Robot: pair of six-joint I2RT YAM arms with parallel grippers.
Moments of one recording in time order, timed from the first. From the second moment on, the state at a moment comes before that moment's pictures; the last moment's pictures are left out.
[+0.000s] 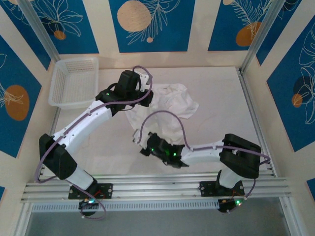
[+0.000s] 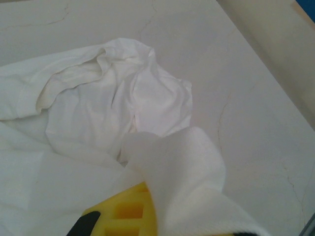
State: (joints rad) left arm -0.63 1.55 1.49 -0.60 0.16 -0.30; right arm 1.13 1.57 0.72 0.38 0.34 -0.15
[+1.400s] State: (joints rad) left arm -0.62 1.60 1.69 -0.65 0.74 -0.28; right arm 0.57 1.68 0.79 0.43 -0.05 0.08
